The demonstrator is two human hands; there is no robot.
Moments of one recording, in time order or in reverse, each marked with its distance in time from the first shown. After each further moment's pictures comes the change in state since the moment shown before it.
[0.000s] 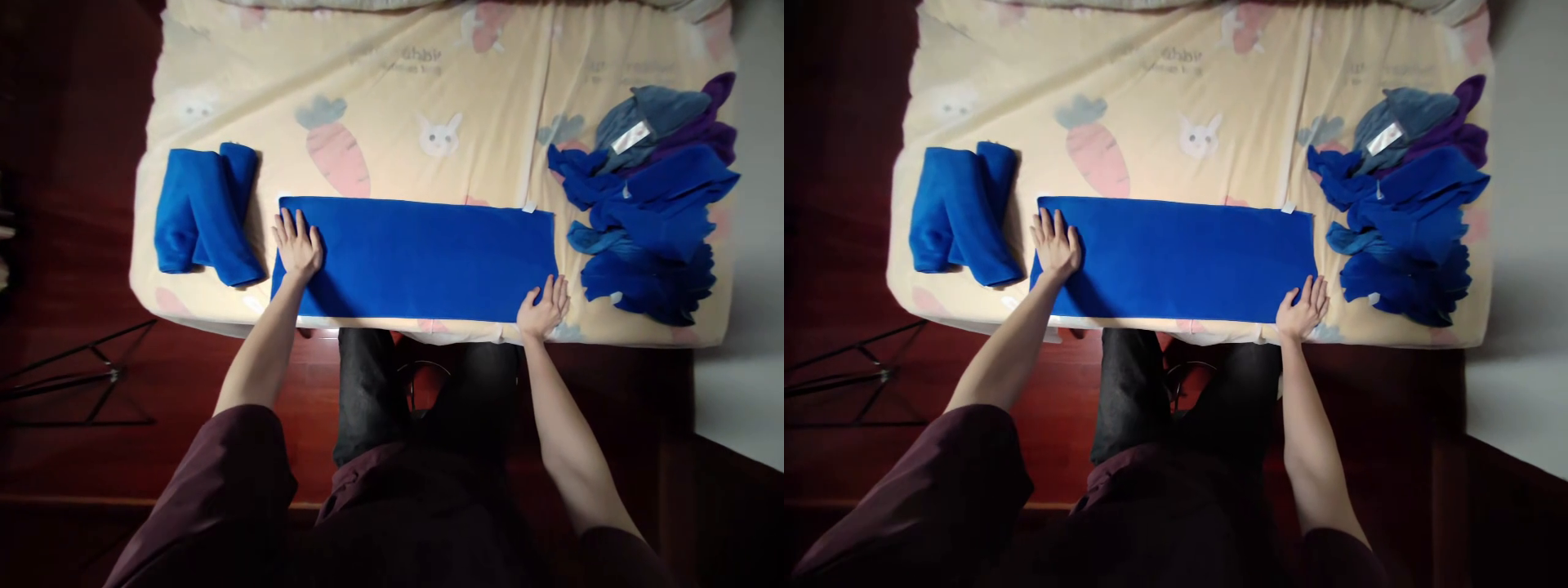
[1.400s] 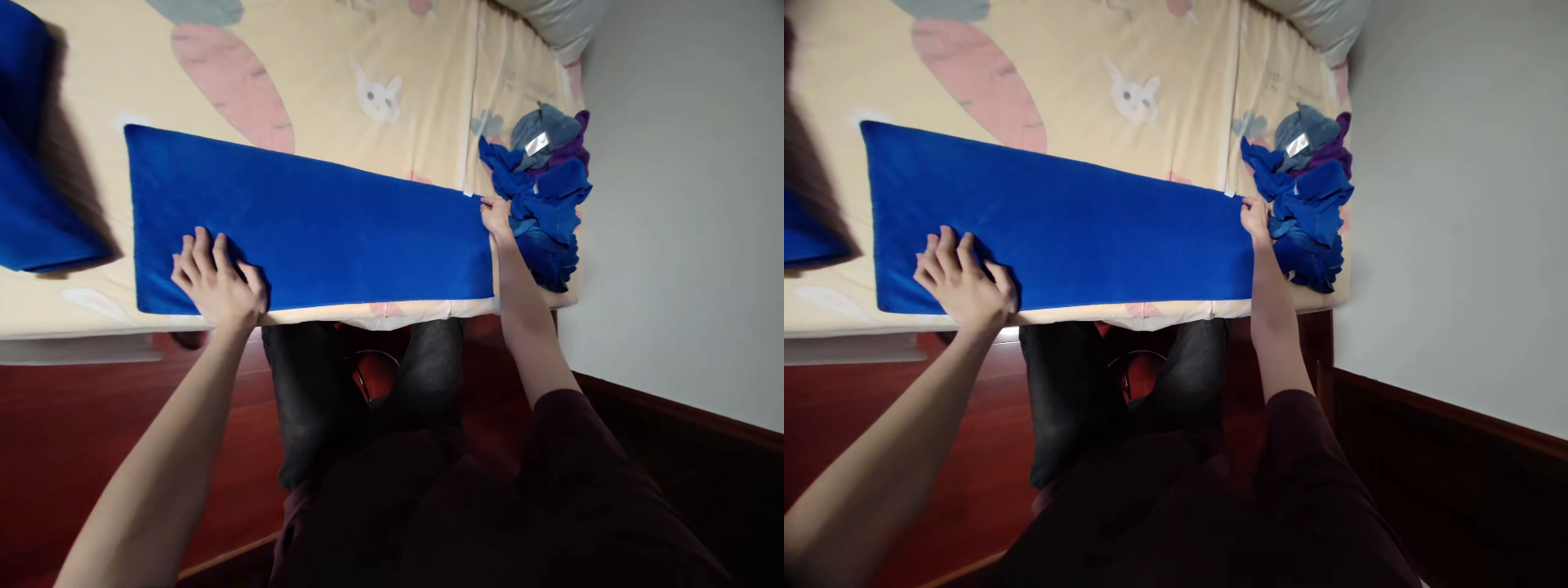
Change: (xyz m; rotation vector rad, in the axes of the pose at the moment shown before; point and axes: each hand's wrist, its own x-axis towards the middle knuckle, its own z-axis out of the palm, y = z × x) left_hand -0.125 0.023 -0.010 -0.201 0.124 0.013; right_hand 0.203 -0.041 0.019 0.112 -0.444 -0.097
